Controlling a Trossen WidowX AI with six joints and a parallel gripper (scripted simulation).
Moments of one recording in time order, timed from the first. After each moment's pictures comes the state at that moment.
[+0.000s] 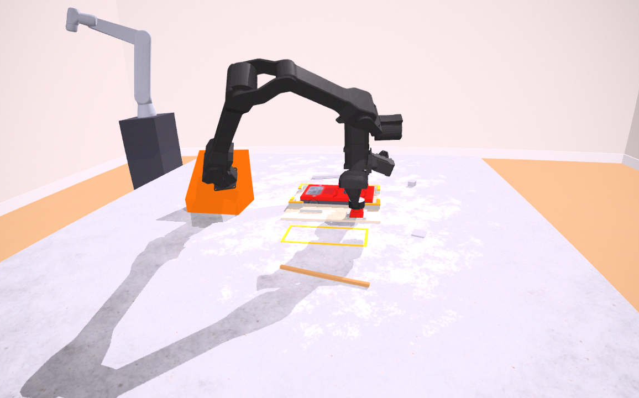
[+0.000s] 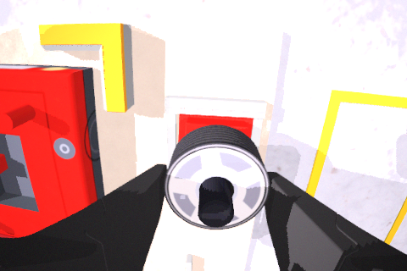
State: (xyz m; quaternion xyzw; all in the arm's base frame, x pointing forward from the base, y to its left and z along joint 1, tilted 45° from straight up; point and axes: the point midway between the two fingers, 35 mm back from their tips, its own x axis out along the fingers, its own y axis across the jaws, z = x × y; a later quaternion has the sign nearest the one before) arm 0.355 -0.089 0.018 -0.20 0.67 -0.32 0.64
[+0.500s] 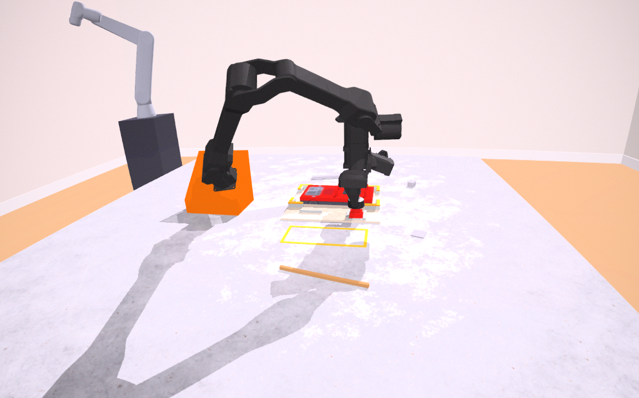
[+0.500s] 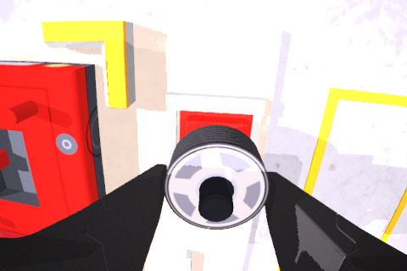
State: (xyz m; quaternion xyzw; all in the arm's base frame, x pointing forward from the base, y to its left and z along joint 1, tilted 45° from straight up) arm 0.355 -0.087 0.020 -0.20 0.67 -0.32 0.63
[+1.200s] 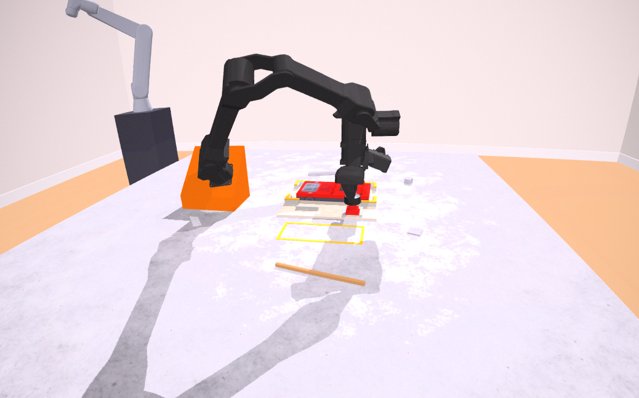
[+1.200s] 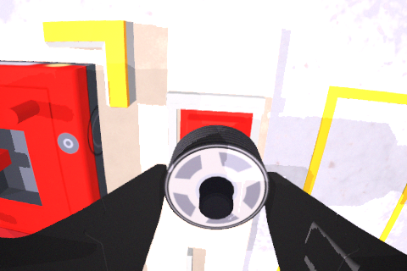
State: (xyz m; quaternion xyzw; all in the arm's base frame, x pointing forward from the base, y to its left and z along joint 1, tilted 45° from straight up) arm 0.356 -0.086 0.023 -0.20 0.67 -0.33 0.63
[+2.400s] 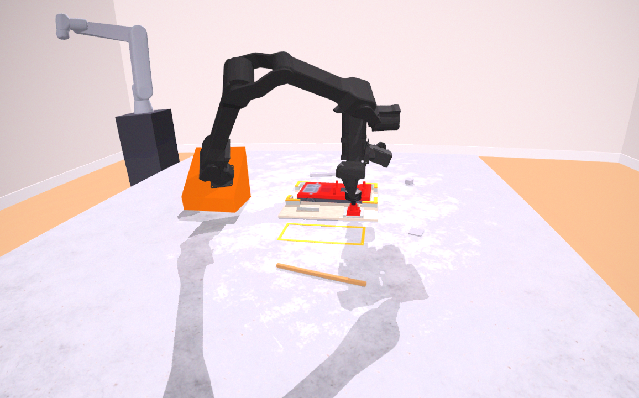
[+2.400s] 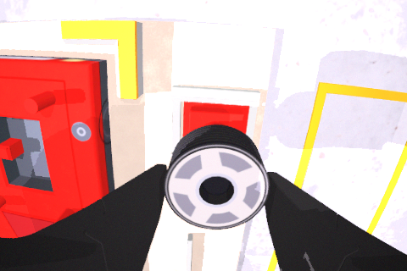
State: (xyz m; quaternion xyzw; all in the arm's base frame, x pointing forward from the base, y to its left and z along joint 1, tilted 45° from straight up) arm 0.356 -0.076 0.031 -0.21 0.67 -0.32 0.63
